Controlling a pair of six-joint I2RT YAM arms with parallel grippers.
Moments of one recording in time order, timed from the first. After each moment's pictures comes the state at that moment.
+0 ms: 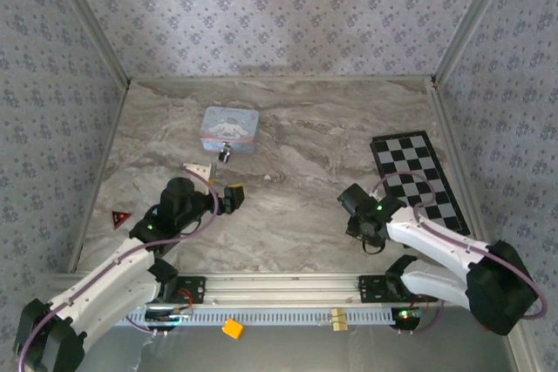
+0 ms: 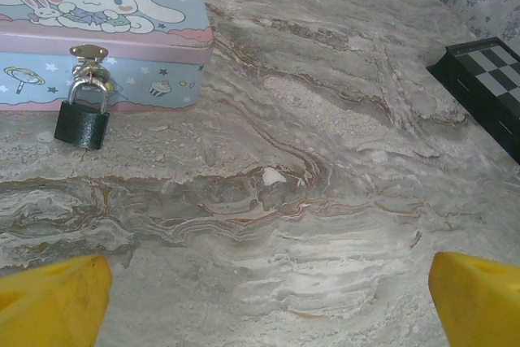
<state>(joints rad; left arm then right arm) -0.58 0.71 0.35 -0.07 0.03 -0.39 0.68 1.07 0.52 -0.86 0.18 1.09</state>
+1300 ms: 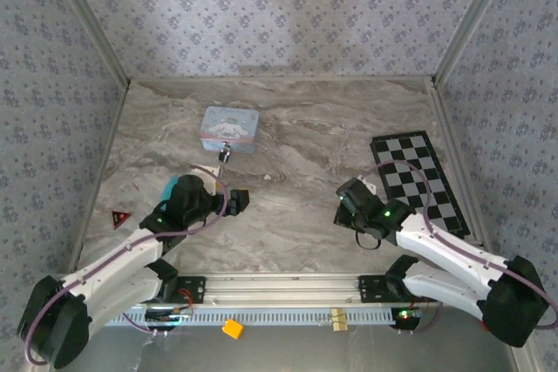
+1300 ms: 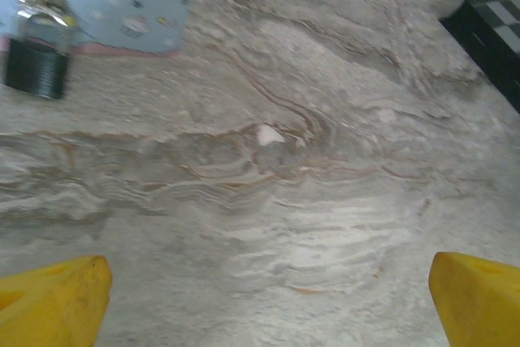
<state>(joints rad) -0.59 0.88 0.36 -0.01 0.11 -0.42 0.76 0.94 0.57 -0.63 0.17 0.93</state>
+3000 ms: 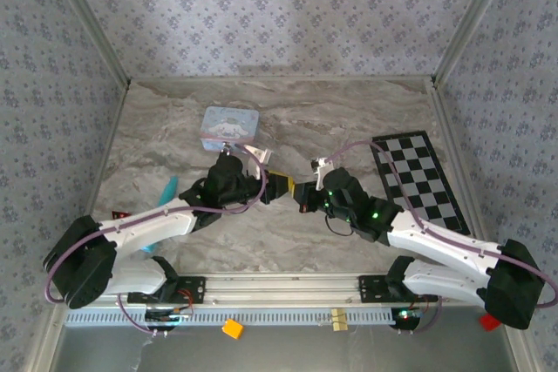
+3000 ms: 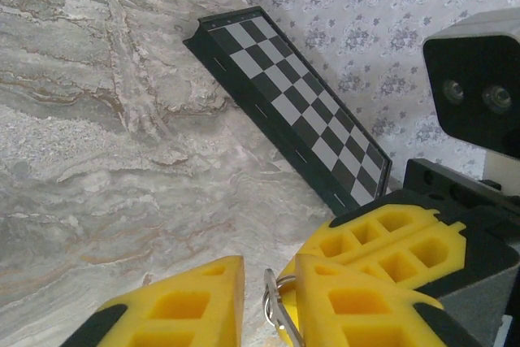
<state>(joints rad) -0.83 1.25 0.63 0.32 0.33 -0.64 0.91 1.02 0.62 -0.08 0.04 0.69</state>
